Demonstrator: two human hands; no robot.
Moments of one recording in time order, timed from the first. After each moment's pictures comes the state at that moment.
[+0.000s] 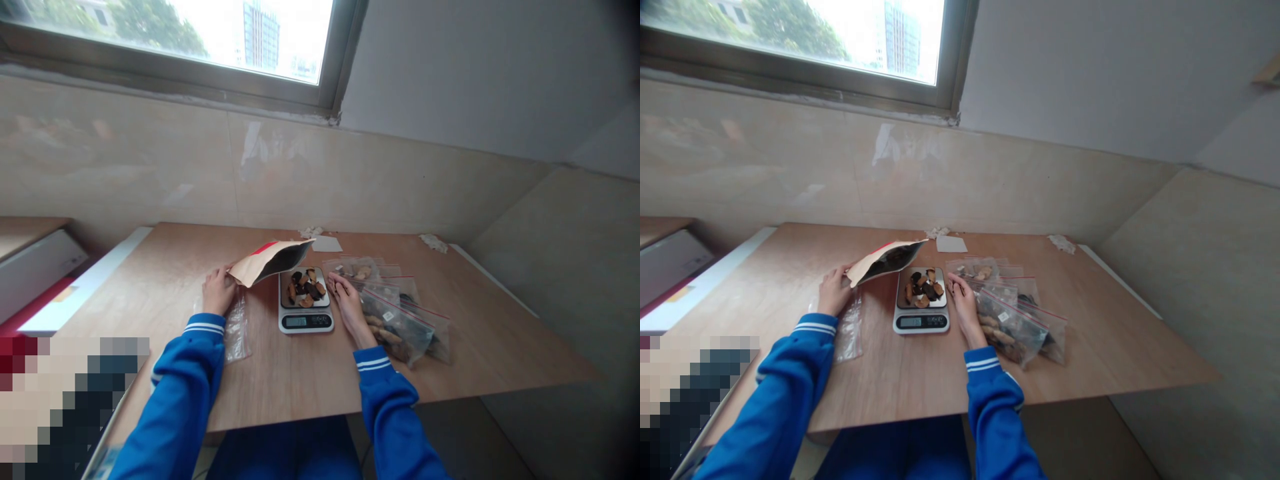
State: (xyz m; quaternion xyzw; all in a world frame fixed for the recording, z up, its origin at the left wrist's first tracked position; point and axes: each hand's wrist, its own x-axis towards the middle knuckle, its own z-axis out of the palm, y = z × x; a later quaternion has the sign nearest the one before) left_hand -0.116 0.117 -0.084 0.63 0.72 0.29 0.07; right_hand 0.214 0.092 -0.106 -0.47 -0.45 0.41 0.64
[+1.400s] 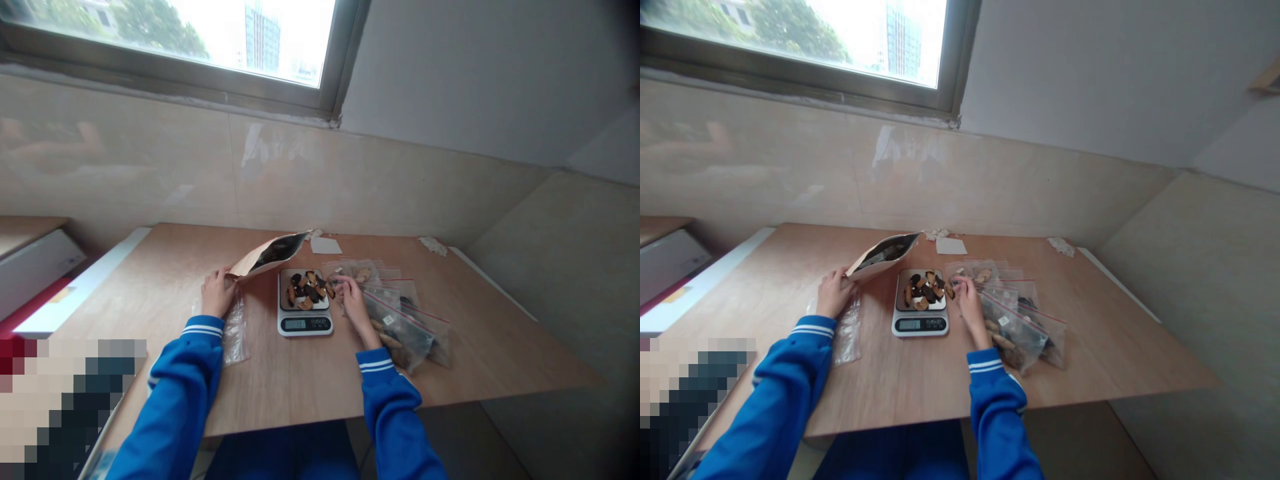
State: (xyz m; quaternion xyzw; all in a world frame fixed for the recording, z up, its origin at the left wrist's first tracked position) left_hand -0.118 0.123 -0.092 0.63 0.72 0.28 0.04; right_hand 0.235 0.095 -0.095 -0.58 -0.56 0.26 0.53
